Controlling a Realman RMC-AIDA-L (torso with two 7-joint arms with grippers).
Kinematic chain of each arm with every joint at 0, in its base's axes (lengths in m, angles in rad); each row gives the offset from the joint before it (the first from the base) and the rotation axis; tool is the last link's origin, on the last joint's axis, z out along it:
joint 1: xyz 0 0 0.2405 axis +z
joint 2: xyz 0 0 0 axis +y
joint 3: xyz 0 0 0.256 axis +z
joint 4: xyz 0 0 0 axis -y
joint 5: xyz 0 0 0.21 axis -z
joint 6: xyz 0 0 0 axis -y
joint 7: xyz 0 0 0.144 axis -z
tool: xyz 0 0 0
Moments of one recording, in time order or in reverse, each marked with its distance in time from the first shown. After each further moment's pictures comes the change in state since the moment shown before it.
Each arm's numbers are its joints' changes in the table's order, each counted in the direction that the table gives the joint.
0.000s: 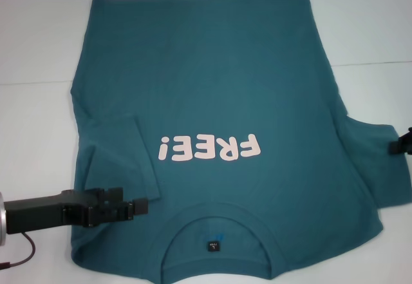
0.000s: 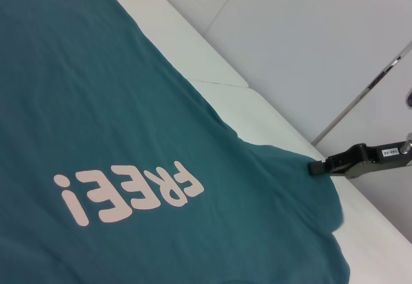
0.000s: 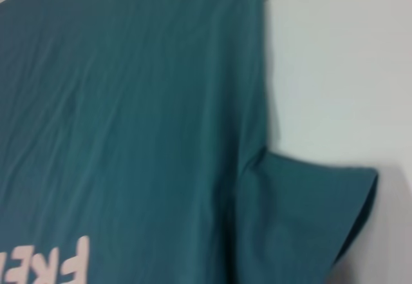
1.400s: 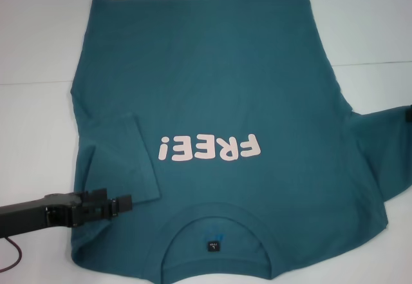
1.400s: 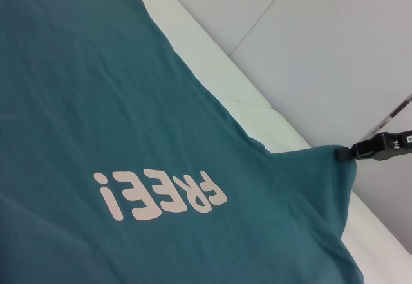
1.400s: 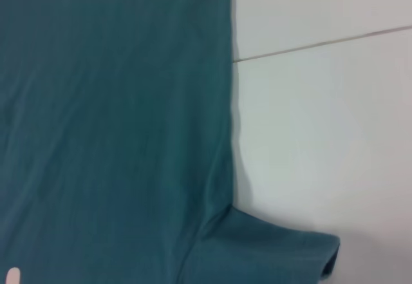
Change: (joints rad) left arm 0.029 0.002 -0.063 0.002 0.000 -0.001 0.012; right arm 0.115 0.030 -0.065 0.229 0.294 0.043 -0.173
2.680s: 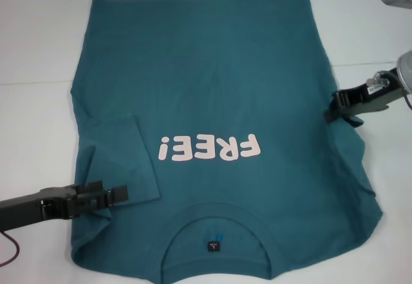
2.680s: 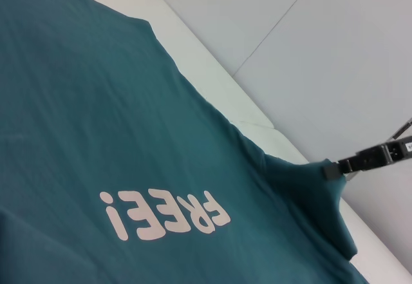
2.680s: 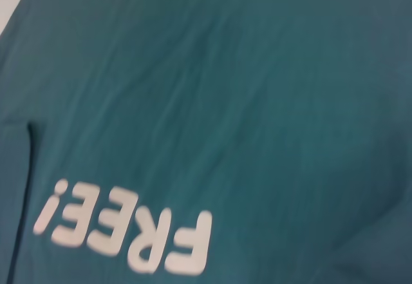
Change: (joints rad) left arm 0.002 -0.002 -0.026 0.001 0.023 0.003 0.001; right arm 0.161 0.059 -0.117 -0.034 -0.036 0.124 -0.017
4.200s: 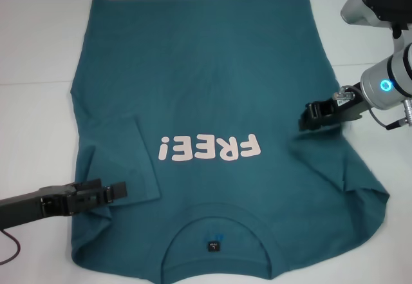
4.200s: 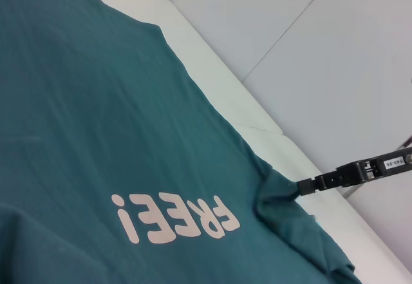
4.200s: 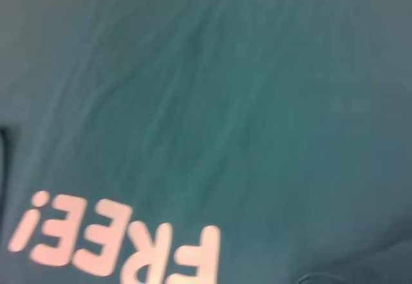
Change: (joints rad) left arm -0.001 0.000 0.000 0.011 0.006 0.026 0.008; right arm 0.024 0.024 -0.152 -0.137 -0.026 -0.209 -0.085
